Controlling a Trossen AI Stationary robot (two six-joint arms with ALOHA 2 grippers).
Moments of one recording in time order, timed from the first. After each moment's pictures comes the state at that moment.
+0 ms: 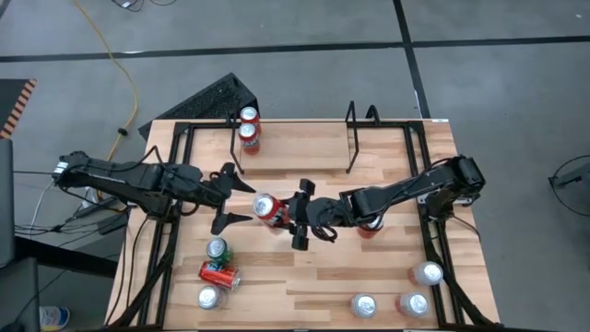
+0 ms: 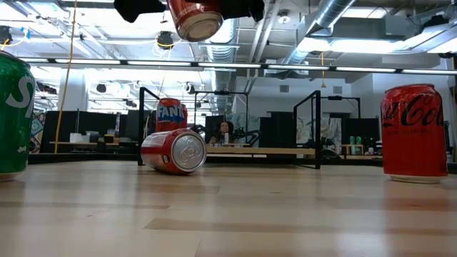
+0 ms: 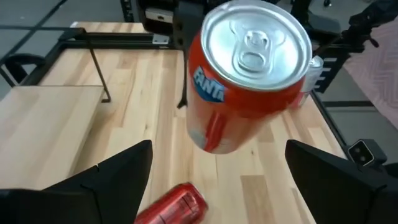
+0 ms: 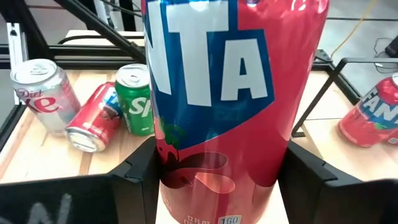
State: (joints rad) left arm -0.17 0.92 0.87 -0.29 -0.11 -0.09; right arm 0.26 1.73 1.40 -0.15 0.39 0.11
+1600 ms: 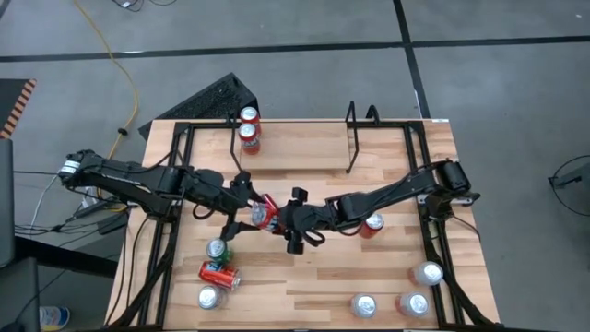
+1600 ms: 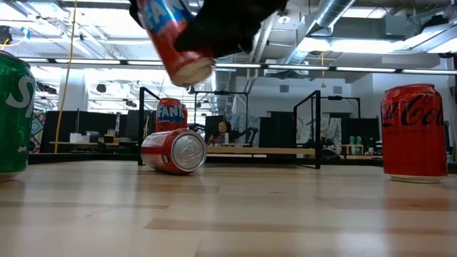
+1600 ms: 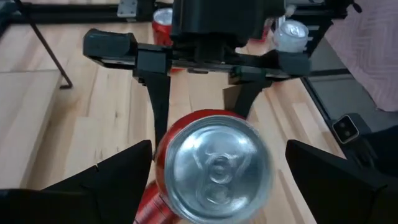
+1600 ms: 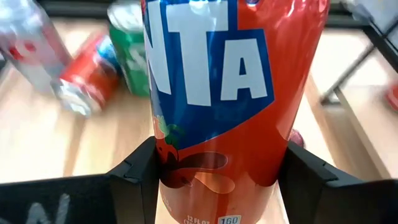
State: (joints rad) left arm -0.15 1.08 0.93 -0.30 0.02 -0.07; right arm 0.24 1.85 1.40 -0.14 0.31 0.13
